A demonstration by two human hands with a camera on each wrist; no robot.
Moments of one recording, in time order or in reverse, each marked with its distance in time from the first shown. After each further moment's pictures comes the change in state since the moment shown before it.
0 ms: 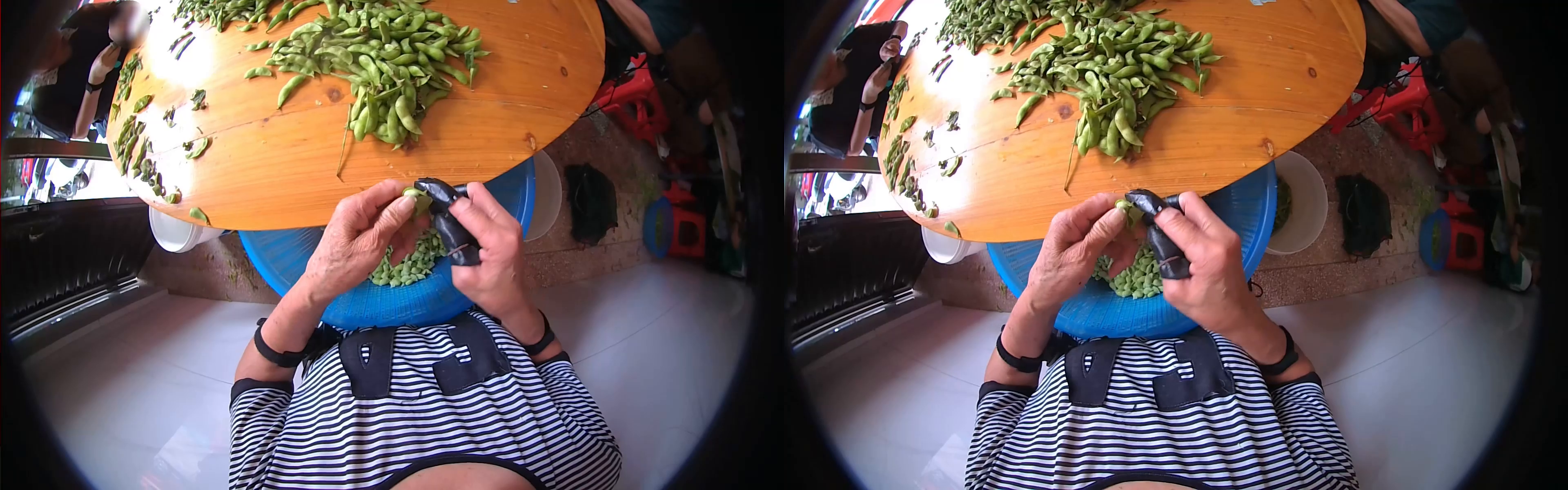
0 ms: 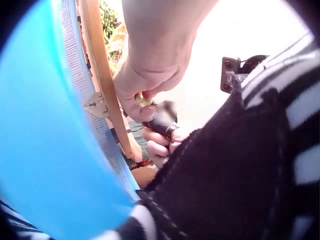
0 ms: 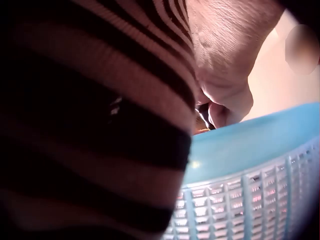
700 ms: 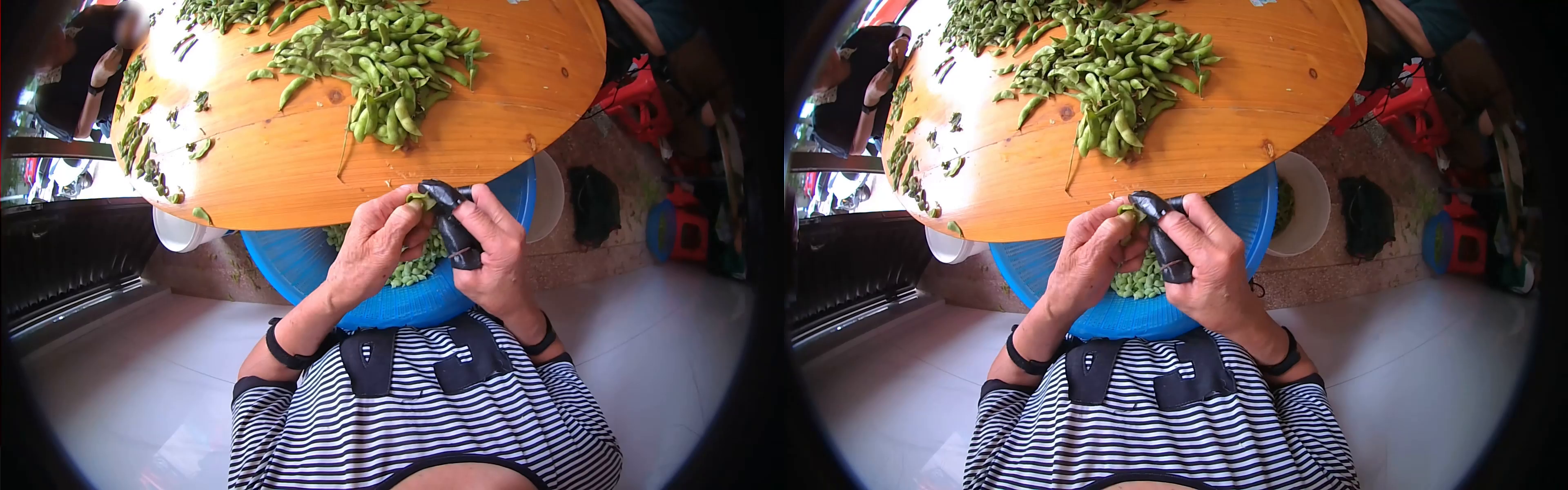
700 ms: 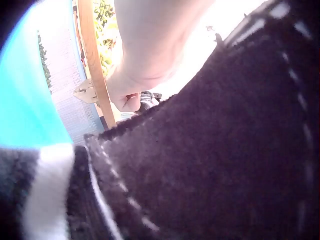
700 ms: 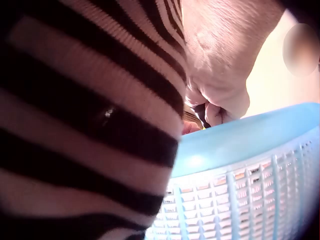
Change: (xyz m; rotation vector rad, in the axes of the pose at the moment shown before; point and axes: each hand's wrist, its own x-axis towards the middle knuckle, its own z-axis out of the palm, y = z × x) left_hand 0.005 -0.005 0.025 -0.477 0.119 -0.053; right_hand -0.003 0.008 0.004 -0.024 0.102 -0.100
